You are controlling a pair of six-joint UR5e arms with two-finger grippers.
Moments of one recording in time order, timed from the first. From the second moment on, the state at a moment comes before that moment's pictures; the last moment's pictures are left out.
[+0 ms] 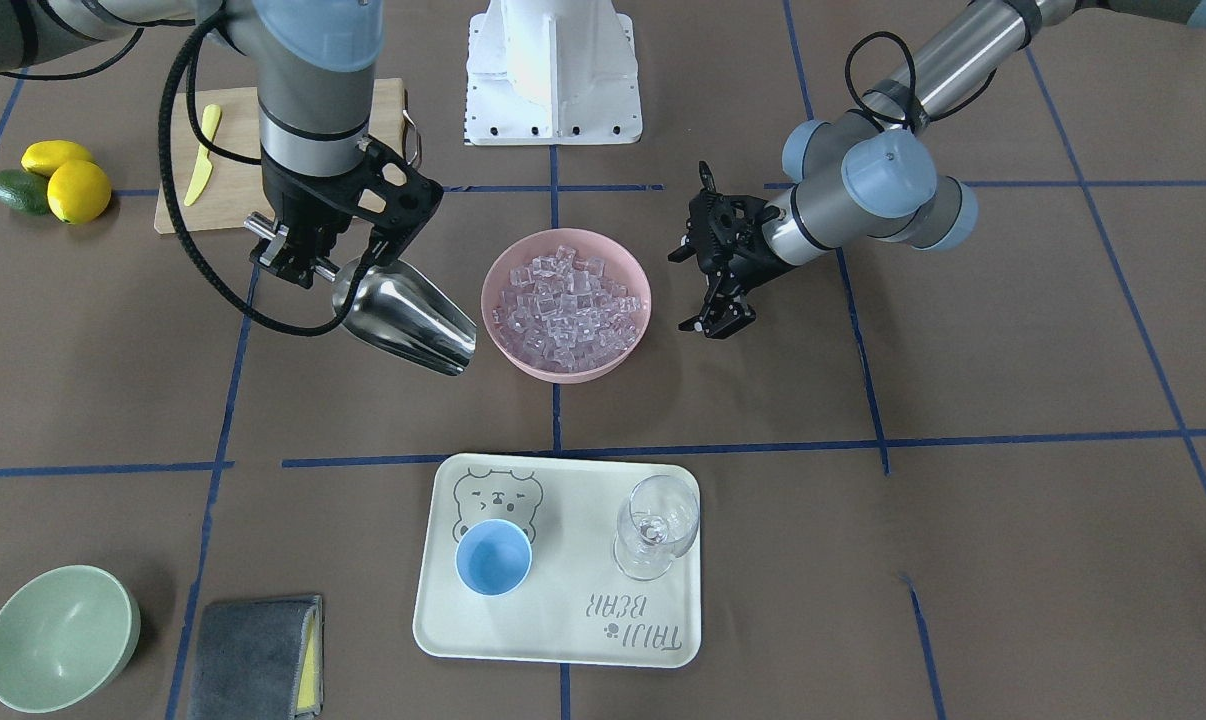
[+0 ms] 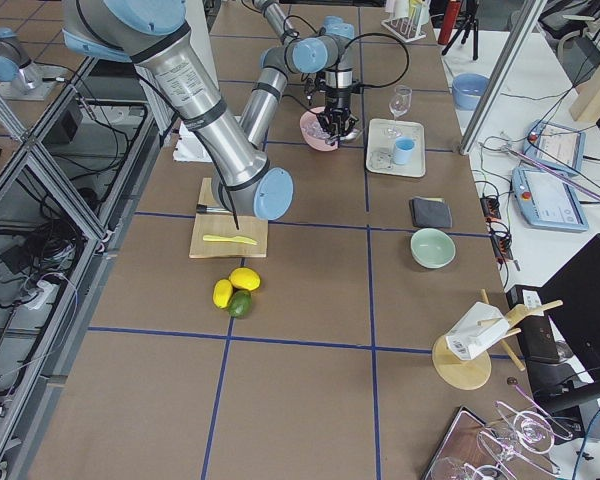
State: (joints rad) left arm -0.65 -2.03 -1.47 -2.51 -2.27 0.03; right arm 0.69 -0.84 1.92 -2.30 1.79 -0.17
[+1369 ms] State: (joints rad) left arm -0.65 -2.07 -1.43 -2.52 -2.24 0.02; right arm 0.55 -0.58 1.67 -2.53 1.58 -0.39
